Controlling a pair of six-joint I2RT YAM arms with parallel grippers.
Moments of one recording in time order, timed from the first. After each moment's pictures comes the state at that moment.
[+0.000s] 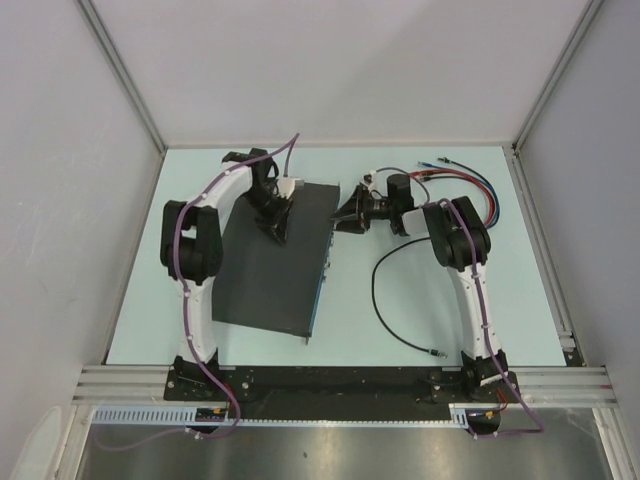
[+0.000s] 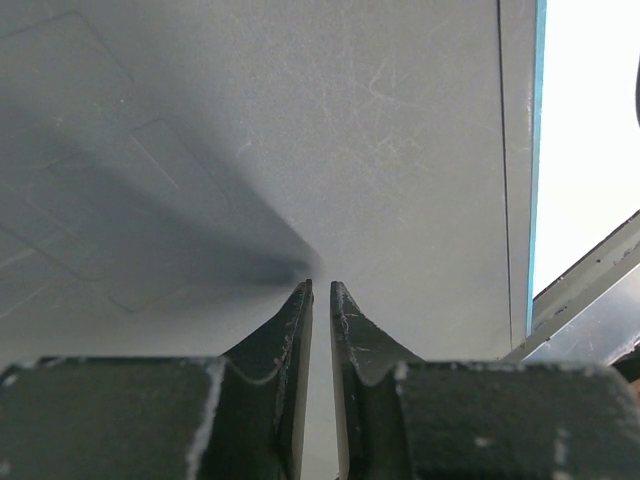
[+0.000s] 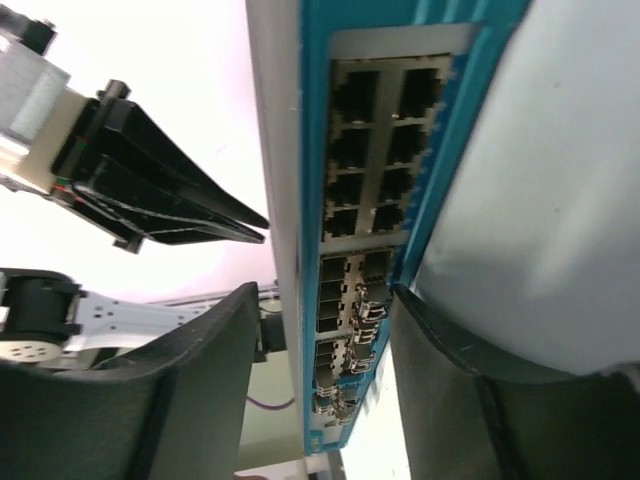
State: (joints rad) left arm -0.24 2.15 1.80 -1.17 0.49 0.30; right arm 0.32 2.44 1.47 0.58 -1.10 1.12
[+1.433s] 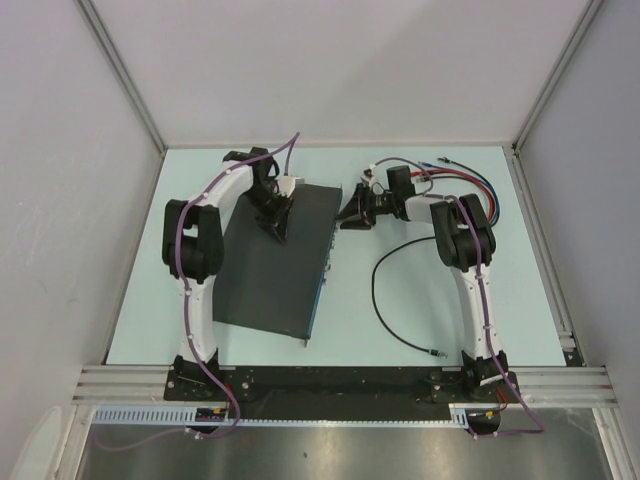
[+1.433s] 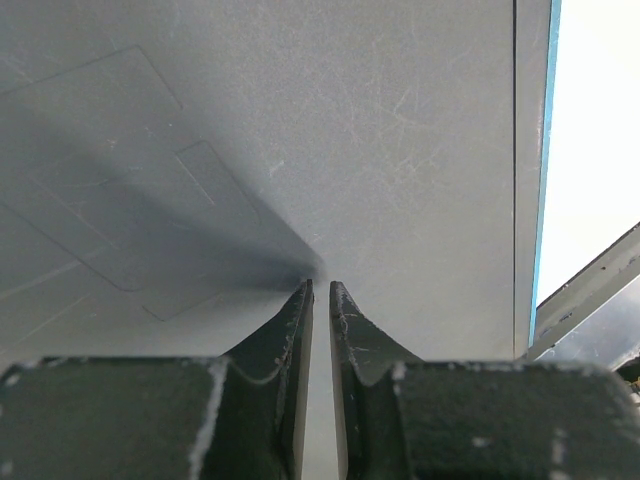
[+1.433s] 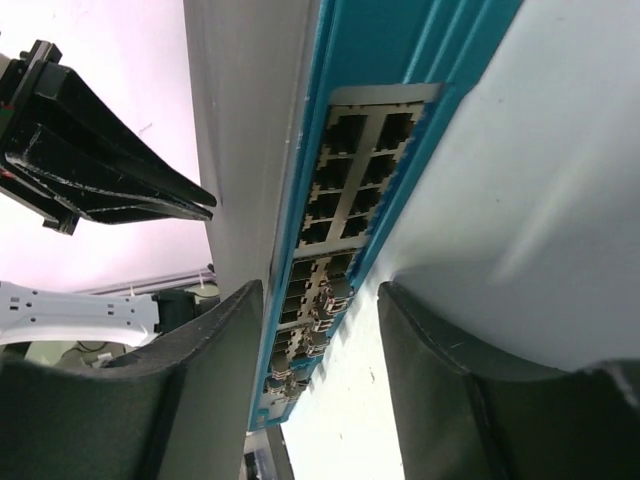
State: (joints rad) left arm -0.23 2.18 1.82 -1.16 0.48 0.30; right arm 0.29 2.42 1.60 0.11 -1.06 0.72
